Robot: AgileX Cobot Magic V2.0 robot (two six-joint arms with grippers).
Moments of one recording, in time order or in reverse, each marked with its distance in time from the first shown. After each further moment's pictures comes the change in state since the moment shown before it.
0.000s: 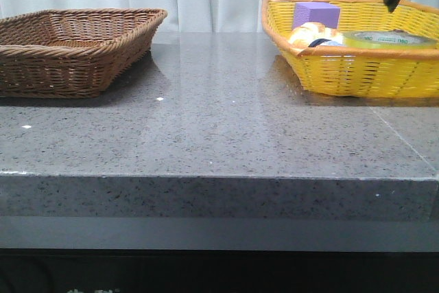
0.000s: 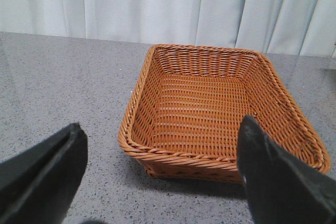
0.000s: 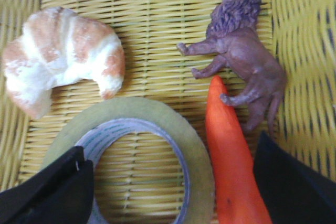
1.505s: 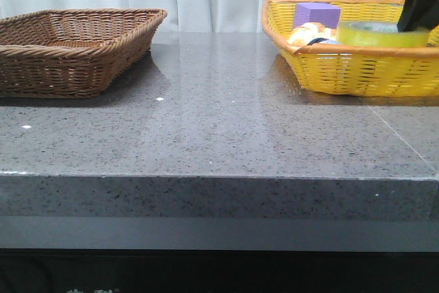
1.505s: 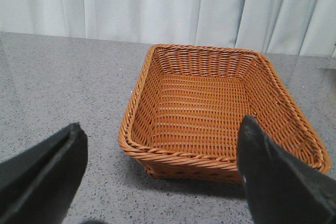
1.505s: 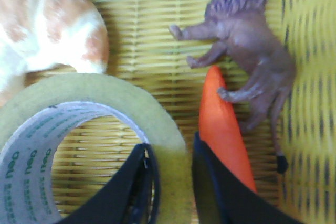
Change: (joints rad) left arm 0.000 0.000 0.000 0.000 0.000 0.000; right arm -0.002 0.039 -0.021 -0.010 0.023 -0.017
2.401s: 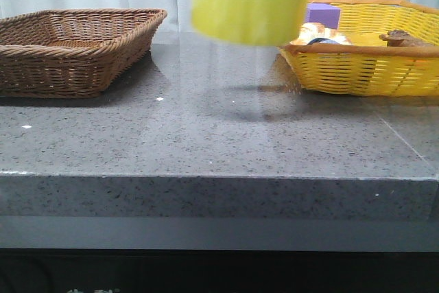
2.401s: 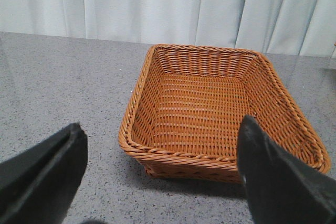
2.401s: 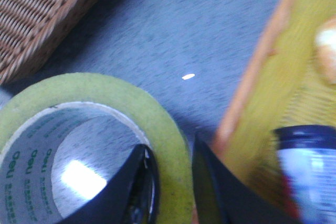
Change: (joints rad) left arm 0.000 0.000 0.000 0.000 0.000 0.000; right arm 0.514 -0.226 0.175 -0.001 -0.088 -0.036
